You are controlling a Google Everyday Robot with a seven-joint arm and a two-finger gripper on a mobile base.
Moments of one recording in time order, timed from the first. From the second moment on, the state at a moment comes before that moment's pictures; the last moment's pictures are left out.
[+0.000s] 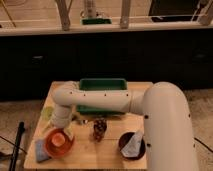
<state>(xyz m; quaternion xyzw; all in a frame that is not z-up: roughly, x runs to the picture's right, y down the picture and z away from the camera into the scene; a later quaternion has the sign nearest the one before) -0.241 0.232 0.719 -0.26 -0.45 -0.53 0.67</state>
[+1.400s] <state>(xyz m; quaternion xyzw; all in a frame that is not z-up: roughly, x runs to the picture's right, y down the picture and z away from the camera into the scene) -0.244 0.232 0.719 -0.26 -0.45 -0.53 0.67</state>
